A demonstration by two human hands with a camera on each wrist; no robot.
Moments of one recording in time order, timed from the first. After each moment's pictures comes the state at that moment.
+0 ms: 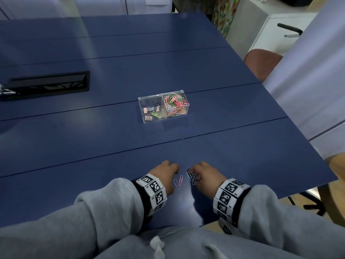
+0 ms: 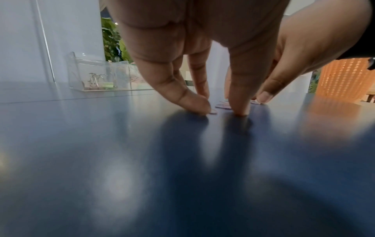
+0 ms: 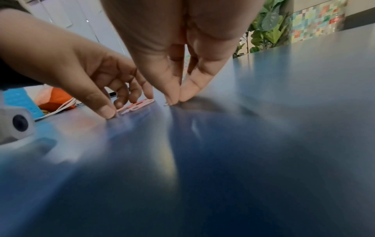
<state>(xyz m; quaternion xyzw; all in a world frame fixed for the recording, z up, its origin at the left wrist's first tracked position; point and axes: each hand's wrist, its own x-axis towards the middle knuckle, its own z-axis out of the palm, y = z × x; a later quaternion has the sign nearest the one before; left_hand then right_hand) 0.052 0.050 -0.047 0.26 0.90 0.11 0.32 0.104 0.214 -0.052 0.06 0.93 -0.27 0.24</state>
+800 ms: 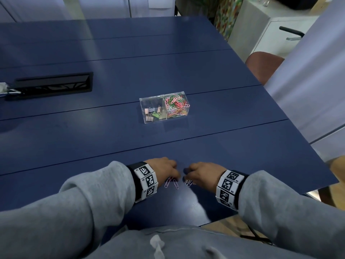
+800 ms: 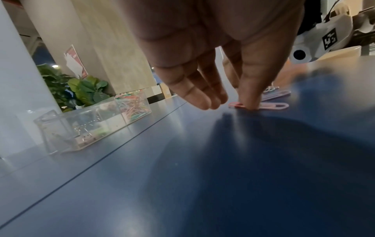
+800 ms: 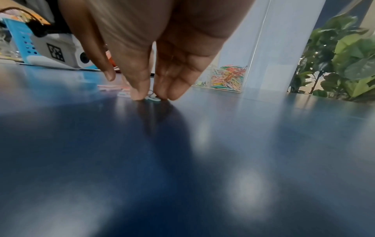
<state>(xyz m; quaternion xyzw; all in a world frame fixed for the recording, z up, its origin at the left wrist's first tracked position) 0.024 0.044 -0.028 0.49 0.81 -0.05 0.32 0.086 0.221 -0.024 -0.23 0.92 -0.05 0.30</state>
